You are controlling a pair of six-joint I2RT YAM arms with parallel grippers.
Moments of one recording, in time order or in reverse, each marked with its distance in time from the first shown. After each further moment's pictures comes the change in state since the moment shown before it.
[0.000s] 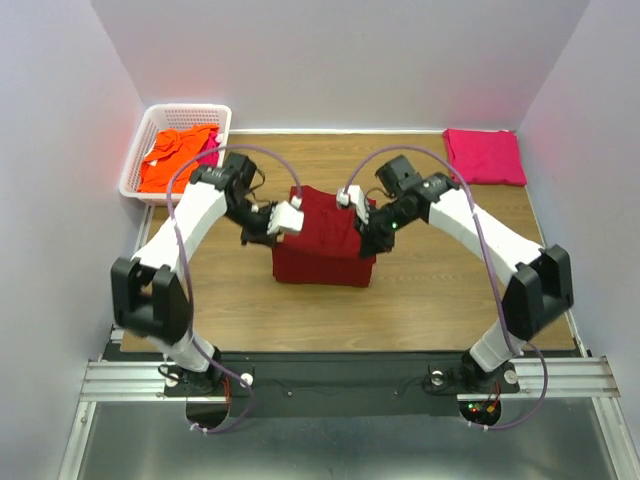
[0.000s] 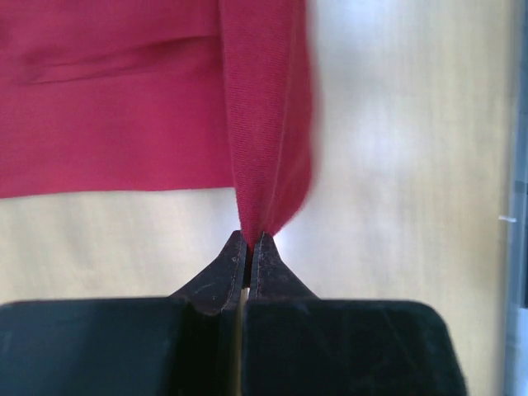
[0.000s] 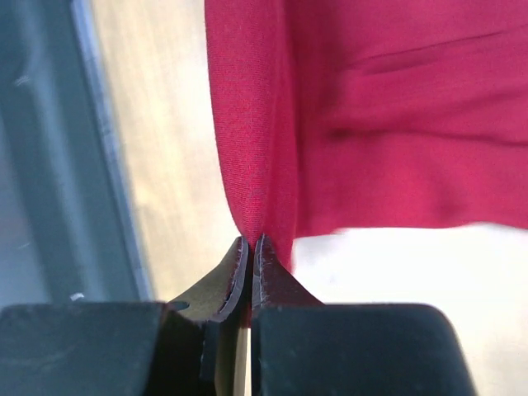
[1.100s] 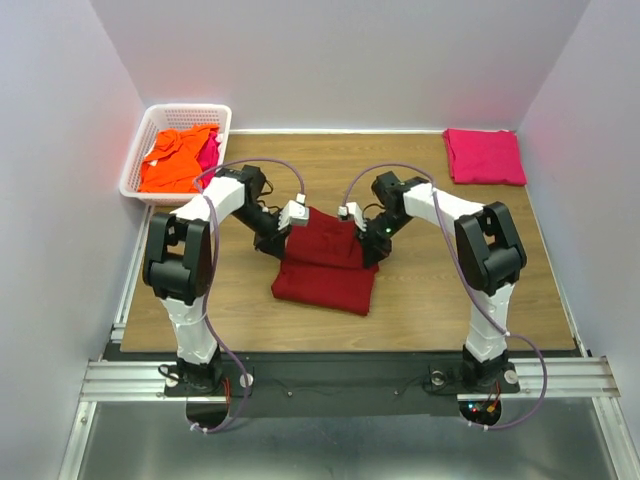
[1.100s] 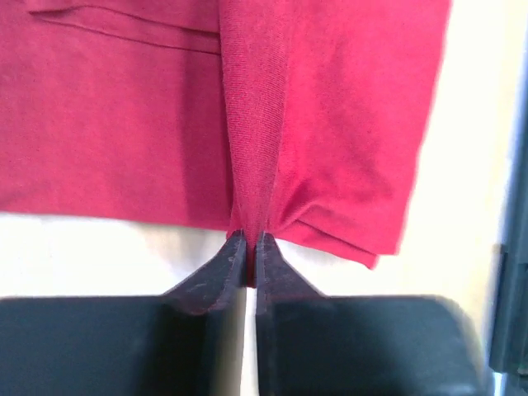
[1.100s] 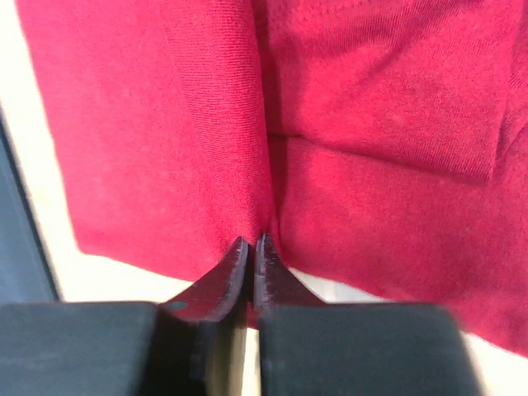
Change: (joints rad) left arm 0.045 0.372 0.055 0.120 0.114 -0.150; right arm -0.143 0.425 0.053 0.029 -0.043 -0.222
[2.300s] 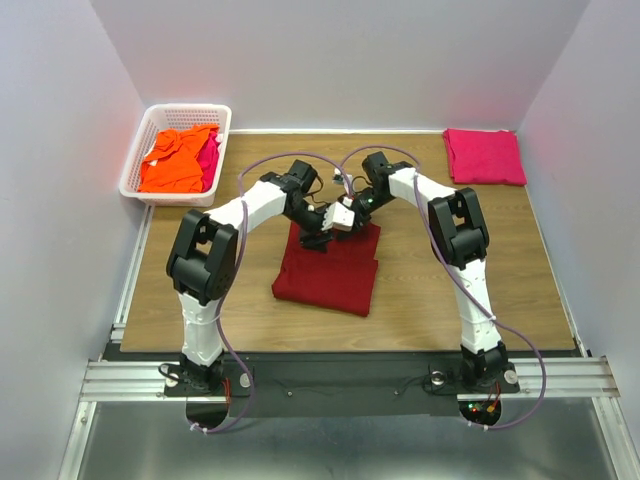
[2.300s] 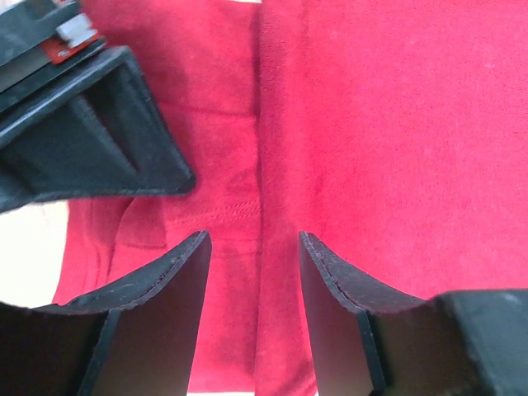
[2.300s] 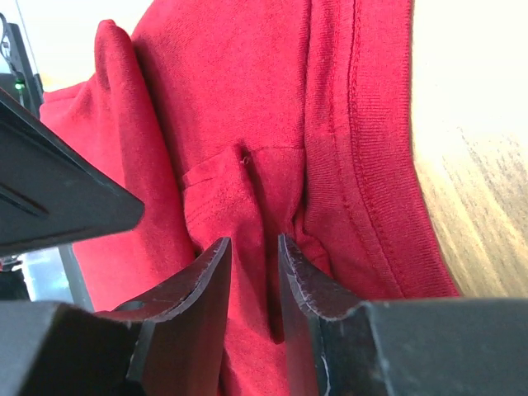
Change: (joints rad) left arm -0.264 0.051 0.080 0.324 -0.023 -0.098; right arm -0.035 0.368 0.435 0.099 -0.236 0.518
